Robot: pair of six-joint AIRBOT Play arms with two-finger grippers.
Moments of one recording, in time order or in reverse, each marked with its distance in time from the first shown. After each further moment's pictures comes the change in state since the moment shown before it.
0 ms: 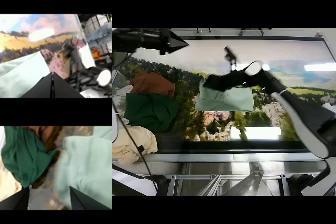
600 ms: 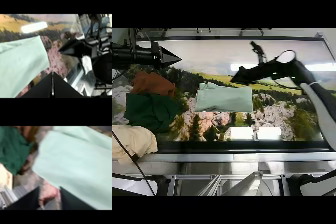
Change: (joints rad) left arm 0.050 0.095 -0.317 -0.080 -0.040 0.161; right arm -0.372 0.141 -0.068 -0.106 0.360 0.011
